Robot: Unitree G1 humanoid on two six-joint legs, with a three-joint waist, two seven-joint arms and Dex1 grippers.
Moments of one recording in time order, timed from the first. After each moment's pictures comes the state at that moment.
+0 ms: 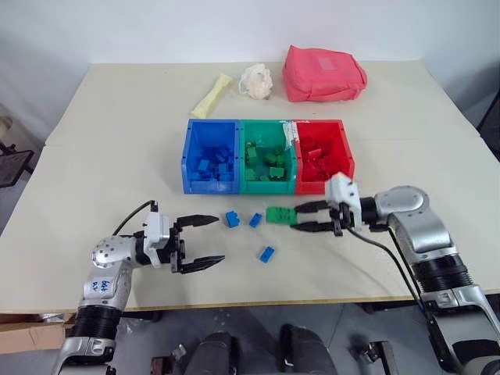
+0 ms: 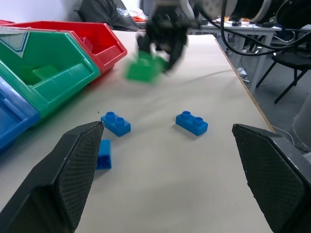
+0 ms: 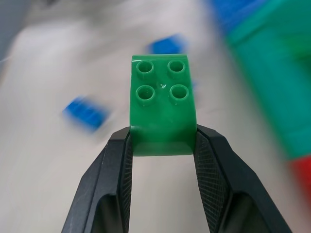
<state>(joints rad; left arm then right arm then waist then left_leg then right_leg) -0.28 0.48 0.06 0.23 -0.46 -0.16 -1.32 -0.63 -0.62 0.10 0.16 0.25 0.26 1.28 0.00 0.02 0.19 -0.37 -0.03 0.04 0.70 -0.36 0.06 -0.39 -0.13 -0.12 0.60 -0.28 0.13</state>
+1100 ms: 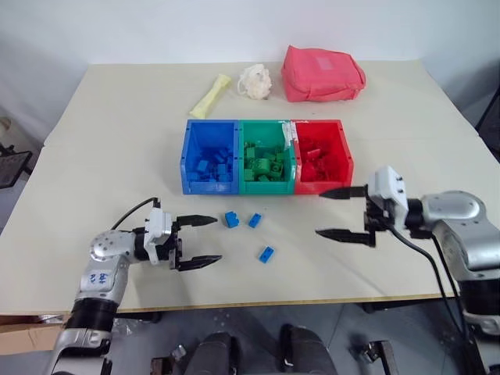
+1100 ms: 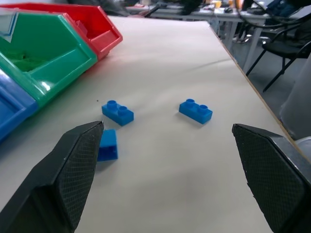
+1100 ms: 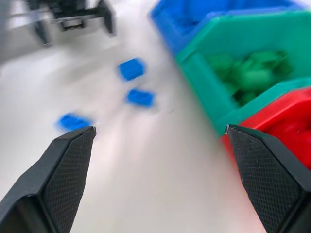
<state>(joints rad) -0.28 0.55 0.04 0.23 -0.43 -0.10 -1.30 -0.38 -0.81 -0.06 -0.07 0.43 0.32 1.33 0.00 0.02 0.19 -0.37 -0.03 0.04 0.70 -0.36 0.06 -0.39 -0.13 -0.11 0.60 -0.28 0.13</state>
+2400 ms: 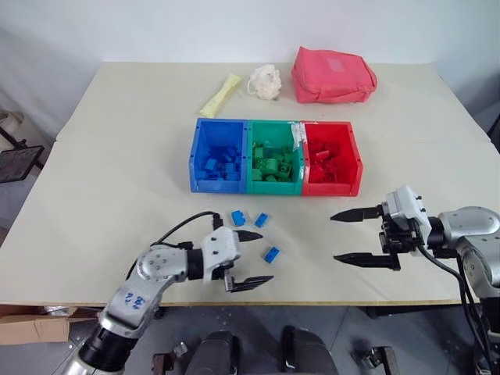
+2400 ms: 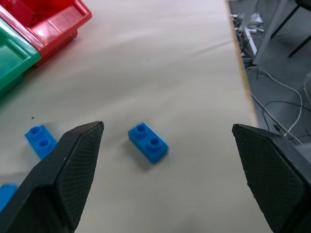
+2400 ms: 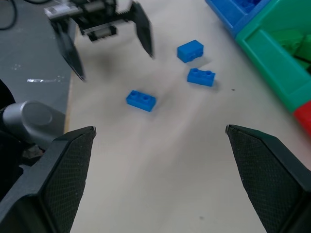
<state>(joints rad) -0.21 0.49 -0.29 -0.33 -0.20 0.32 -0.84 -0.27 -0.87 -0.09 -0.10 0.52 0.33 1.41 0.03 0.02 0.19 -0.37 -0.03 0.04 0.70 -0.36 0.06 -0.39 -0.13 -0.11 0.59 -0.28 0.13</state>
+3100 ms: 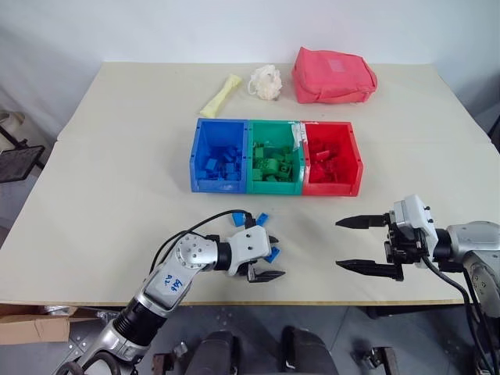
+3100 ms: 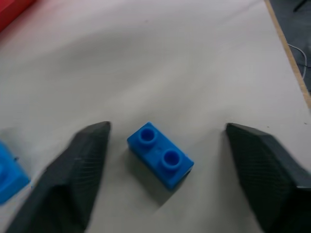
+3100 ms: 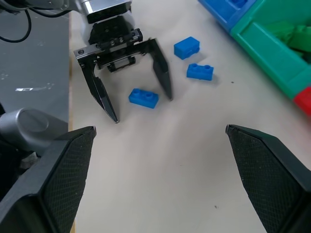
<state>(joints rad) -0.37 0.41 -0.44 -0.18 -0.04 0.35 -0.81 -0.15 -0.88 -0.16 -0.19 0.55 0.35 1.34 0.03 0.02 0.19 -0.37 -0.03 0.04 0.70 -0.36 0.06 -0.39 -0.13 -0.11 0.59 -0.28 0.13</state>
